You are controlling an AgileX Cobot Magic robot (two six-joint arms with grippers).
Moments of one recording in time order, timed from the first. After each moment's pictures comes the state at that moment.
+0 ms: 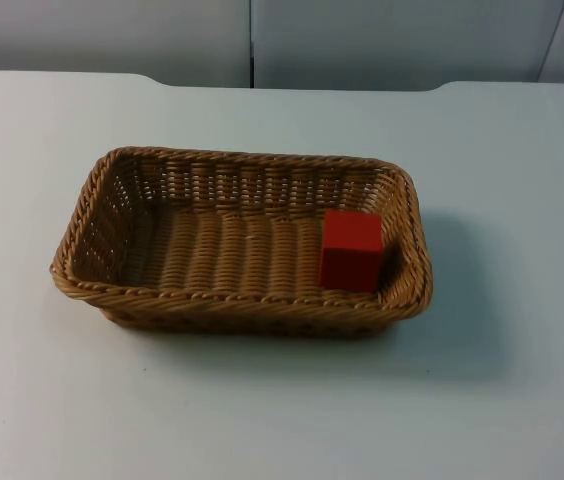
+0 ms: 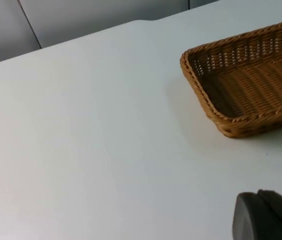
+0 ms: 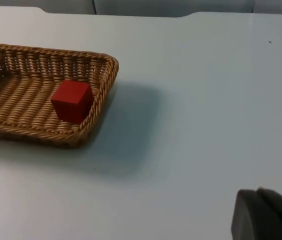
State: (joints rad) right arm 0.20 0.00 -0.52 0.00 1.09 0.03; left arm -0.09 0.00 -0.52 -0.10 1.09 0.26
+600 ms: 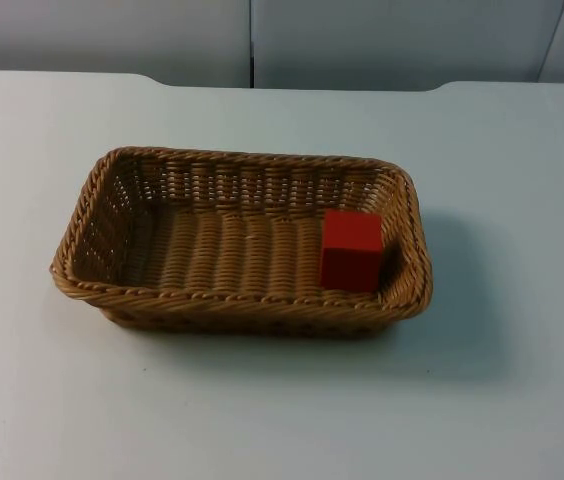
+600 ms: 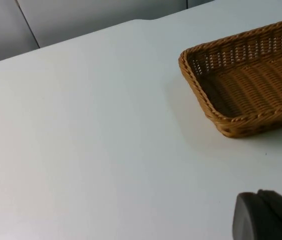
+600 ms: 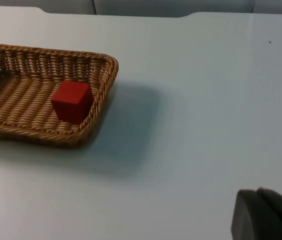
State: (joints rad) right arm 0.20 0.00 -0.52 0.00 1.09 0.02; left arm -0.10 0.00 -0.52 -0.09 1.09 0.25
